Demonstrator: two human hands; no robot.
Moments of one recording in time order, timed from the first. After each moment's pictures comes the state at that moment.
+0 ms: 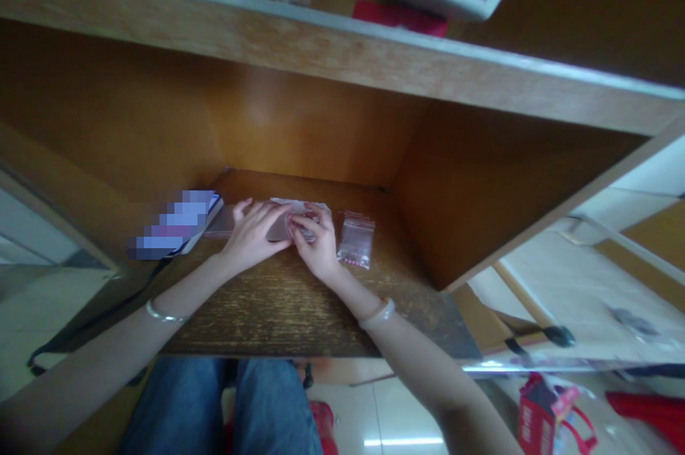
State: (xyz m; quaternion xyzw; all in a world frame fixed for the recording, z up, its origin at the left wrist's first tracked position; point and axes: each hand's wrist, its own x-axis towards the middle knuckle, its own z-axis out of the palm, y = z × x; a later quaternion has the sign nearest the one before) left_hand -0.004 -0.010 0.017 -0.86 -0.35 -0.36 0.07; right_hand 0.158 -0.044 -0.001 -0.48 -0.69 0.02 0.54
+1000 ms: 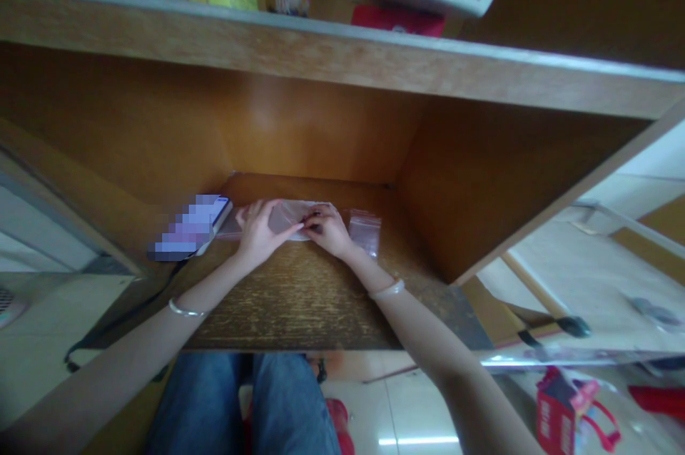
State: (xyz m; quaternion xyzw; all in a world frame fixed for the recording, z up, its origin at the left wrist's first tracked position) left_hand -0.001 0.002 0.001 -0.77 -0.46 -0.44 0.04; right_hand 0.186 -0.008 -0.005 -0.46 -0.80 0.05 0.39
